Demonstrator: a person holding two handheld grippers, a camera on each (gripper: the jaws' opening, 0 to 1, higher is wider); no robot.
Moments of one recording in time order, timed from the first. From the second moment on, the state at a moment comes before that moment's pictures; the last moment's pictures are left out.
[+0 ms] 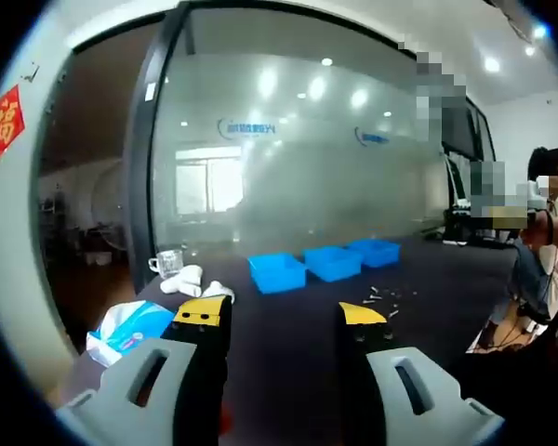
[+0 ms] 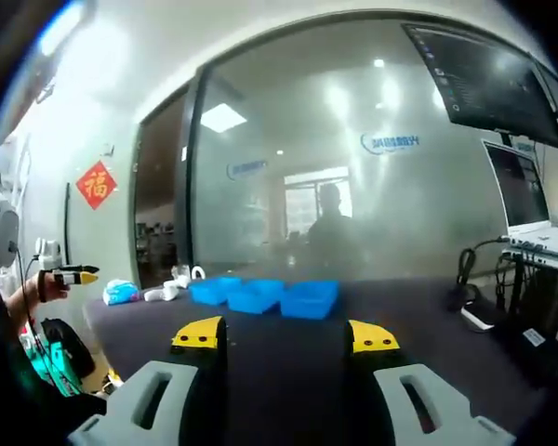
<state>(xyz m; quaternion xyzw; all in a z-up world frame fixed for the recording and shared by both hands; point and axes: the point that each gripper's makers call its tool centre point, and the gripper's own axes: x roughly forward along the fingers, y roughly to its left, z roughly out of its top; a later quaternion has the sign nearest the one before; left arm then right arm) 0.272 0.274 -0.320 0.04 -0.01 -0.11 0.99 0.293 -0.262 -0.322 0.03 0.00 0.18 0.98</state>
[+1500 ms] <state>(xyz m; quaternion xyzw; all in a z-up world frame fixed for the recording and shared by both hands) 0.256 0.220 -0.335 0.04 0.06 -0.27 0.96 0.284 -0.219 -0.345 -0.02 0.08 0.33 0.94</state>
